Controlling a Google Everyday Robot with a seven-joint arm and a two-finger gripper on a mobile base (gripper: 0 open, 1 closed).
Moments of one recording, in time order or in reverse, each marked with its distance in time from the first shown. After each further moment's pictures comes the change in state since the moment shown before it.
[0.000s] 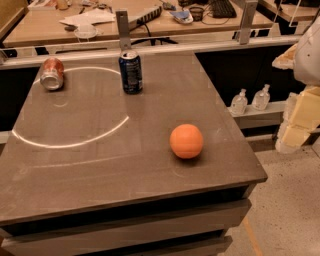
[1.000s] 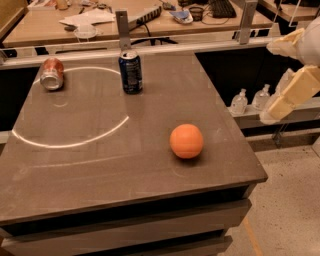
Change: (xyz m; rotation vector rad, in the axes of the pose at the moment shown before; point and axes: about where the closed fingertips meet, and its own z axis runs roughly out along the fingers) arm -0.025 -0.046 0.001 0.008 -0.387 0.088
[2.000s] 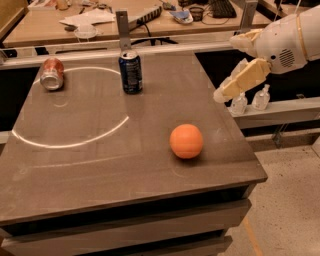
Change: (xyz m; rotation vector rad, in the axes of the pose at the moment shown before) arm -0.062 -0.035 0.062 -0.033 -0.324 0.049
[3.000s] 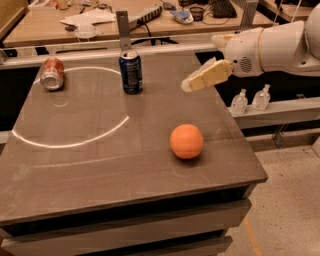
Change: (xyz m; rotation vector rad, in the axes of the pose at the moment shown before) arm -0.019 -0.035 0.060 0.116 -0.175 0.070
